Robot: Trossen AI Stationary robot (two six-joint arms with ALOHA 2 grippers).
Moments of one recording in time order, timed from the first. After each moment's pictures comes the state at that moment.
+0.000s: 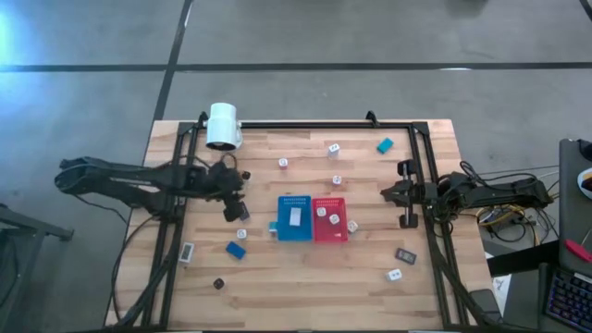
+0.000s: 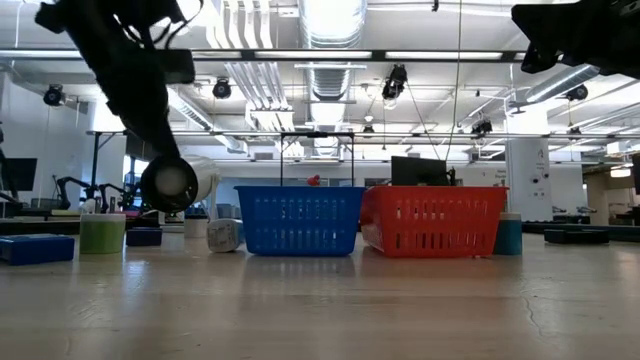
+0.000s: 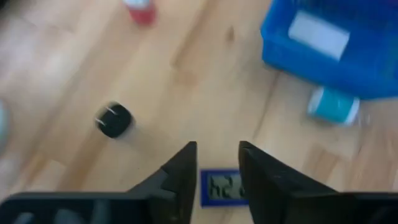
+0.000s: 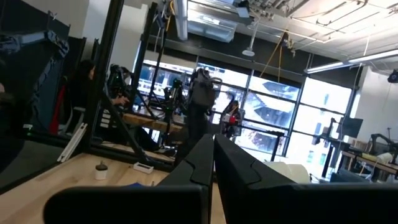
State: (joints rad) left arm 0.02 1.07 0.67 -0.64 -0.22 -0.33; right arm 0.06 0.23 0.04 0.49 0.00 -0.22
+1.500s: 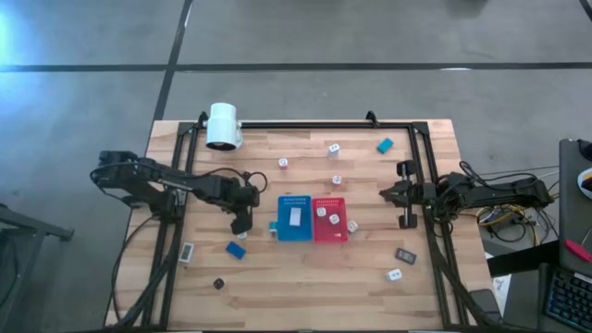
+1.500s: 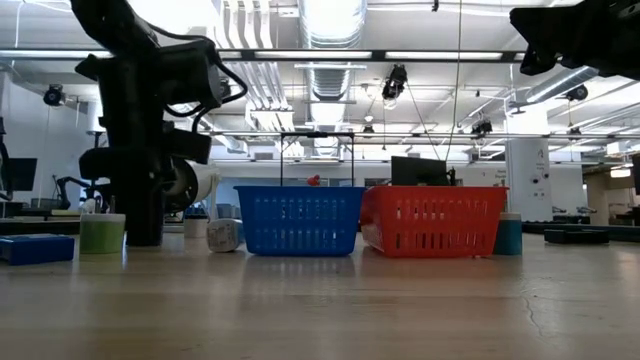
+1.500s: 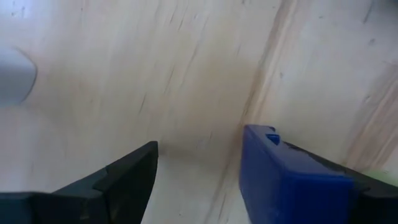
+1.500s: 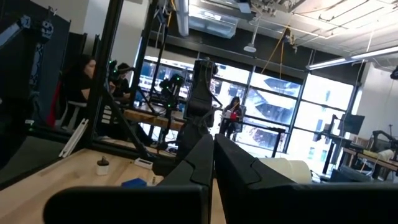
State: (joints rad) left arm 0.02 1.50 0.67 -0.57 -0.09 -0.27; right arm 0.06 0.24 0.04 0.48 0.00 -0.22
